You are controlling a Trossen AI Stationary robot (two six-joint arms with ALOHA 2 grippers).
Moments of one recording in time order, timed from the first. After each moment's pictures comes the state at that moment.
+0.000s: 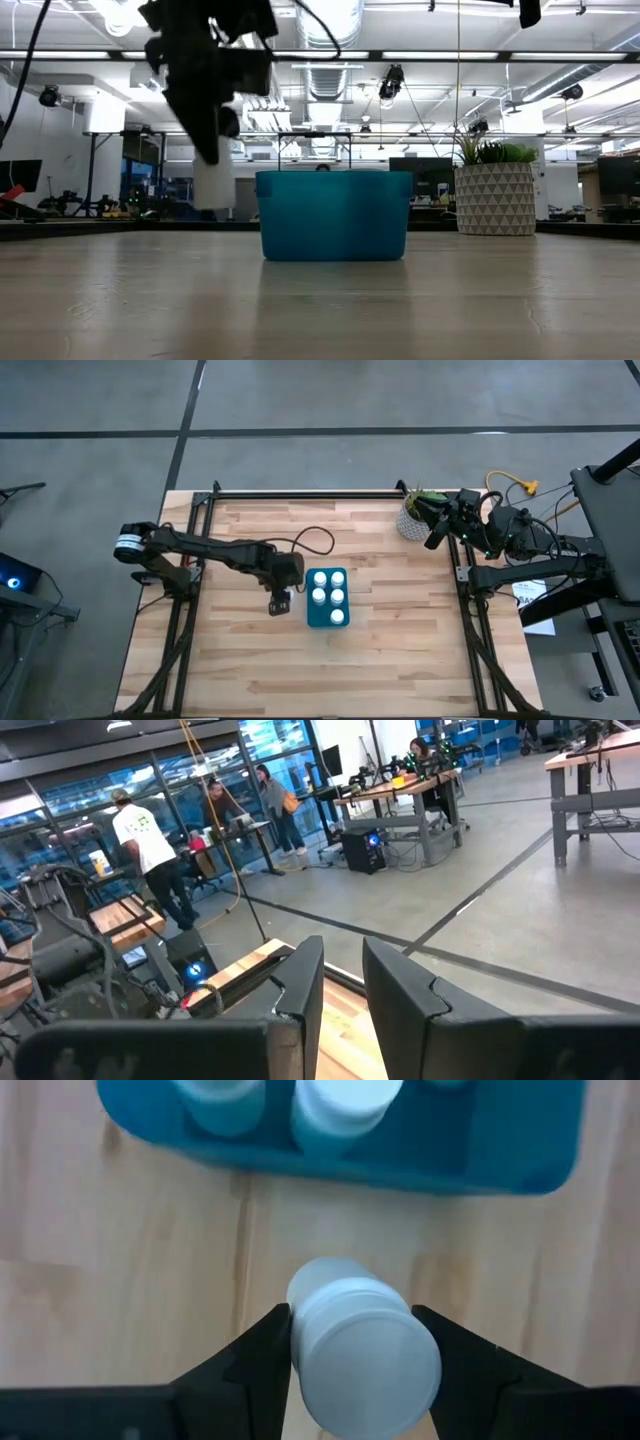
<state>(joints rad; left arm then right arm) -0.01 1.54 1.09 -0.74 0.13 -0.20 -0.02 0.66 0.84 -0.18 0.60 0.34</state>
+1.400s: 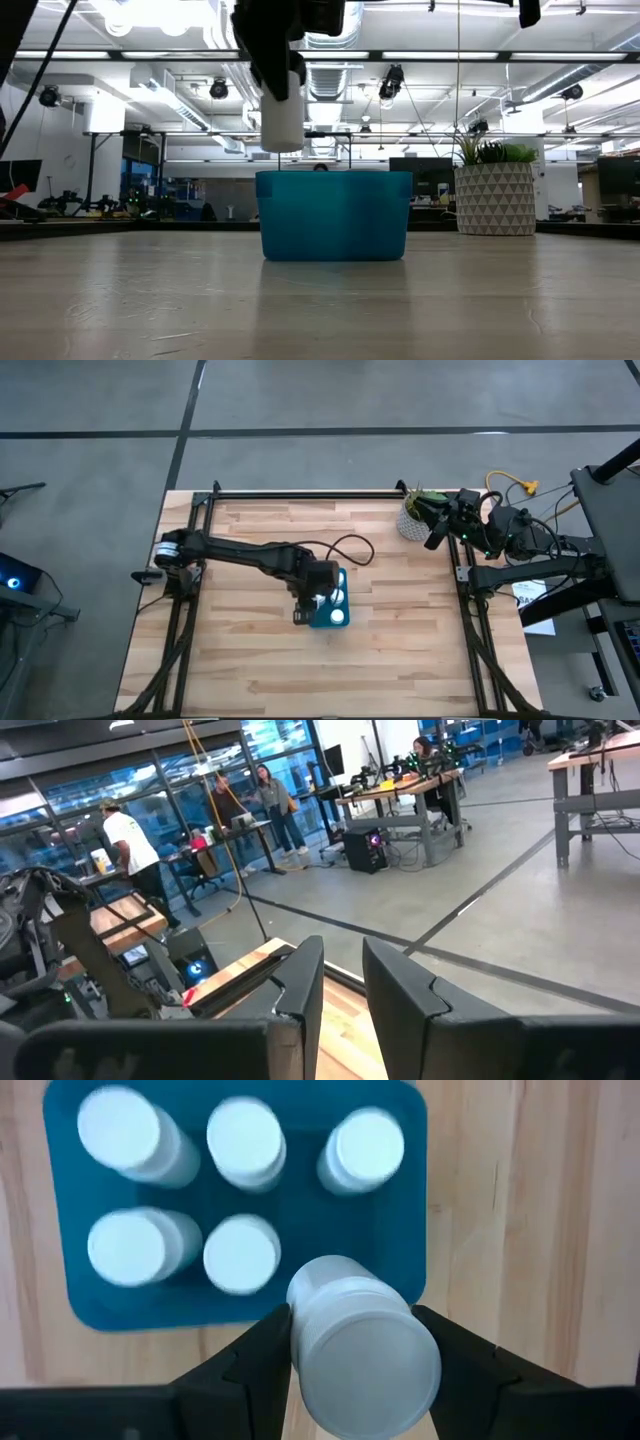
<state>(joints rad) -0.10 1.86 1.70 -1.10 0.11 -0.15 -0.02 0.66 0.84 -0.18 0.60 0.34</state>
